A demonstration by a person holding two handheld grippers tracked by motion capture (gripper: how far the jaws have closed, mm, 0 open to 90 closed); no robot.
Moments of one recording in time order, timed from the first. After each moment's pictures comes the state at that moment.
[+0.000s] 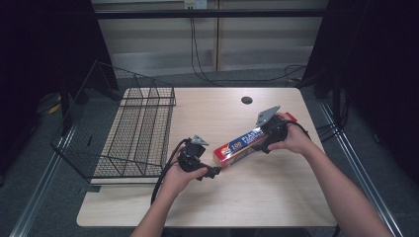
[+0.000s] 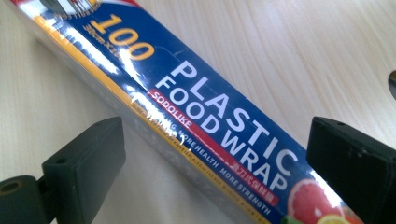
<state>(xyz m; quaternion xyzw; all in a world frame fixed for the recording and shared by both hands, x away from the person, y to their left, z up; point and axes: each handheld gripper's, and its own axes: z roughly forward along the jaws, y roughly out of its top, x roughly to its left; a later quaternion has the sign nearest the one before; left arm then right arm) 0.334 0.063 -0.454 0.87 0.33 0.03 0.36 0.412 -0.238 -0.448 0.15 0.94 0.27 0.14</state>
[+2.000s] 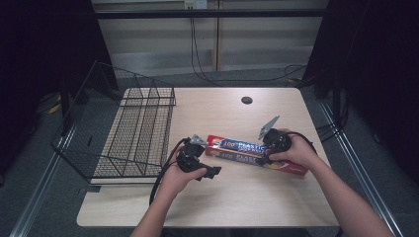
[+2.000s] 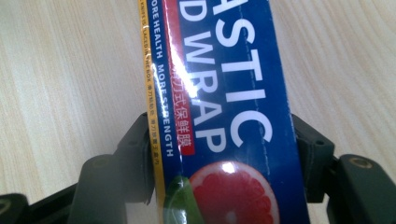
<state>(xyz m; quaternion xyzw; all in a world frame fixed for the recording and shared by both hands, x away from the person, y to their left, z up) 0.329 0.065 -0.444 0.87 0.33 0.04 0.37 0.380 -0.243 -0.470 0.24 0.95 0.22 0.02</state>
